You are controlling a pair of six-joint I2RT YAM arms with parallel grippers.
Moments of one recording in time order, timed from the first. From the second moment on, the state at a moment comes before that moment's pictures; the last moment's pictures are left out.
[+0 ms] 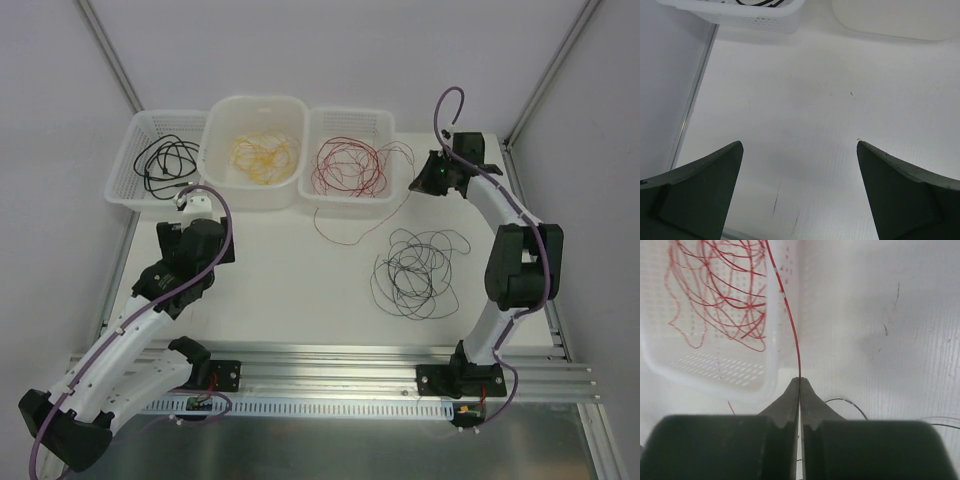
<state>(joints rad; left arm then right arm) -0.51 0.79 0.79 -0.67 -0.72 -0.28 0.06 1.84 1.42 -0.39 -0.35 0.38</state>
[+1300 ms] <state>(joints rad) -0.51 0.80 0.79 -0.67 -0.71 -0.28 0.24 2.33 2.01 -0.30 -0.29 0.50</state>
